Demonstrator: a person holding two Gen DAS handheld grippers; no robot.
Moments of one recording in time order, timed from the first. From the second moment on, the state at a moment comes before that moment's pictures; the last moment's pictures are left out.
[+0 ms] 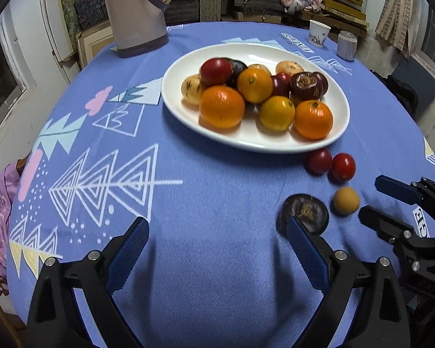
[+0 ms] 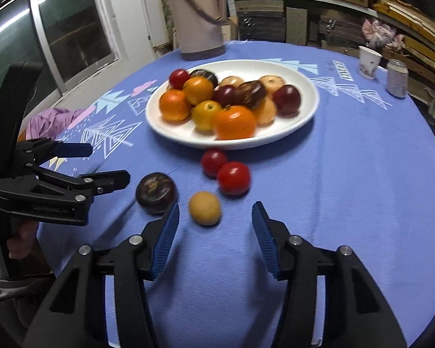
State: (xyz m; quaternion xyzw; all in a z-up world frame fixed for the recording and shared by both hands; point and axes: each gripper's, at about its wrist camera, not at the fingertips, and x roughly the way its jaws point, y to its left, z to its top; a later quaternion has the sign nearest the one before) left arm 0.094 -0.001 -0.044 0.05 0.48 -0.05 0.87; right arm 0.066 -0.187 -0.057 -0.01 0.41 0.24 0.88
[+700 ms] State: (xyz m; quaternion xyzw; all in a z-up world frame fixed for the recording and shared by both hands) left arm 0.092 -0.003 -0.049 0.05 0.49 -0.07 0.87; right arm 0.076 -0.164 -0.071 -0.04 0.42 0.25 0.87
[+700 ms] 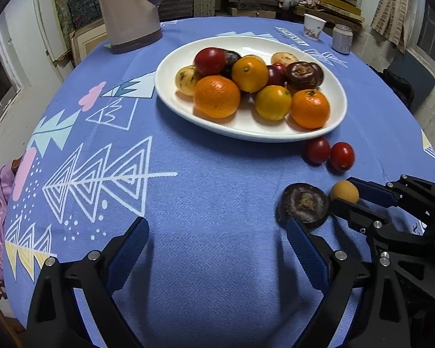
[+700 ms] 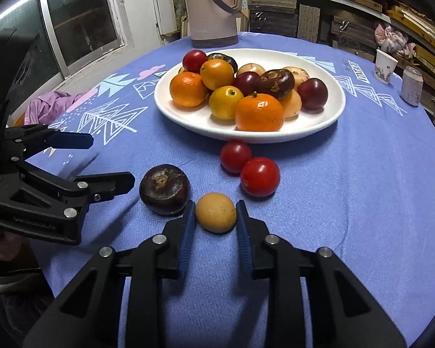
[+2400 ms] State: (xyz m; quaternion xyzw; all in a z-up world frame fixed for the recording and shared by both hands) left arm 0.100 -0.007 -0.032 0.04 0.46 -0.11 0.88; right arm 0.063 -0.204 -0.040 0.00 0.39 0.24 0.89
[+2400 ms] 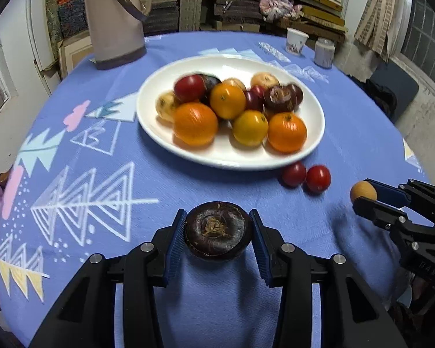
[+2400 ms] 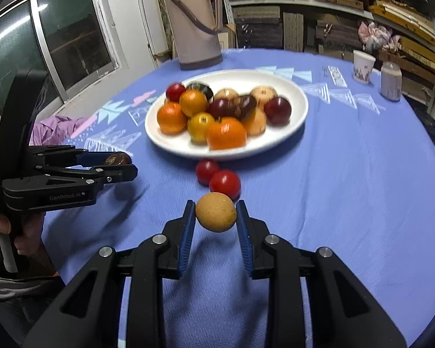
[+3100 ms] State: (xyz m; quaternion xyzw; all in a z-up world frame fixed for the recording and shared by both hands) left arm 0.217 -0.031 0.023 0.05 0.42 -0.09 0.90; right arm 0.175 -0.174 0.010 -0.01 0.35 0.24 0.91
